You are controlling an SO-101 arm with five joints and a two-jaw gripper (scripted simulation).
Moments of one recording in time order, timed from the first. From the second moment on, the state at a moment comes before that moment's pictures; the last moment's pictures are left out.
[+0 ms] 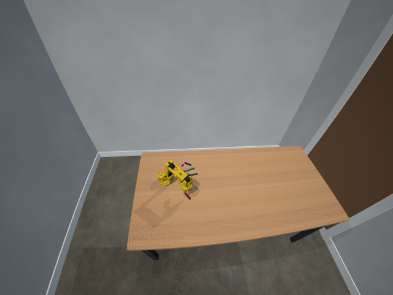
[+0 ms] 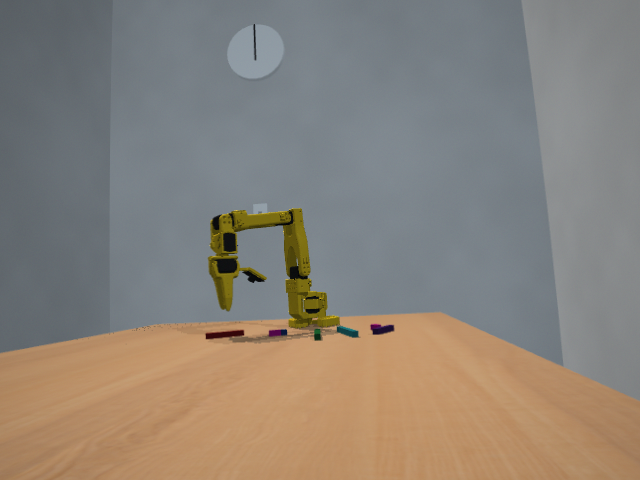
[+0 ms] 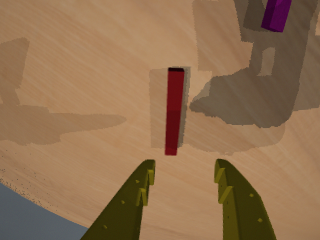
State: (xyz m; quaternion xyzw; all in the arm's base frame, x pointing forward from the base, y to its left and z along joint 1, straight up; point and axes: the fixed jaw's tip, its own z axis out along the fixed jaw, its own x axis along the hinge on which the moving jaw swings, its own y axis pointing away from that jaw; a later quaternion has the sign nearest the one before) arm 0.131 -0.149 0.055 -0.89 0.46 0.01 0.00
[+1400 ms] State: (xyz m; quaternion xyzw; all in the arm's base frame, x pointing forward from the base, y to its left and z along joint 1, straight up) arm 0.133 -0.151 0.018 -0.89 0.46 0.00 0.00
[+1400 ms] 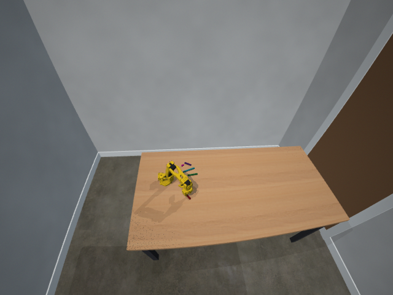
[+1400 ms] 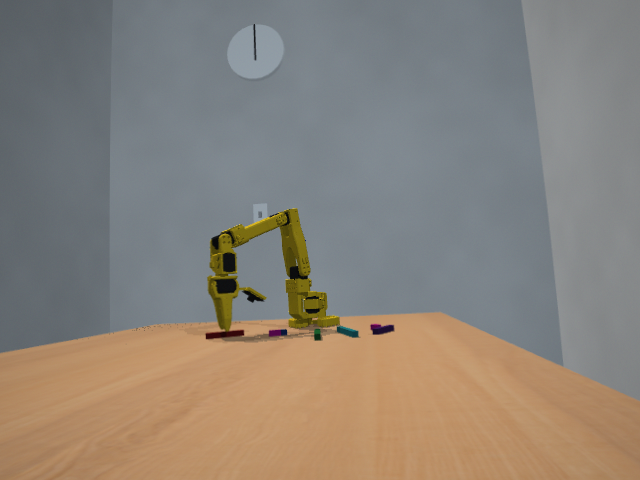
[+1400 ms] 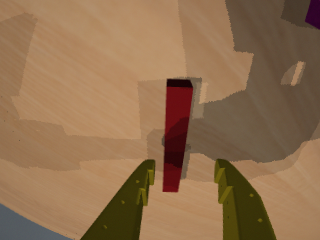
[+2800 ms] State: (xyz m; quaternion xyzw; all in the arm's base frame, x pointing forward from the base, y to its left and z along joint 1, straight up) arm 0.132 -0.150 0.007 -0.89 0.46 0.00 0.00
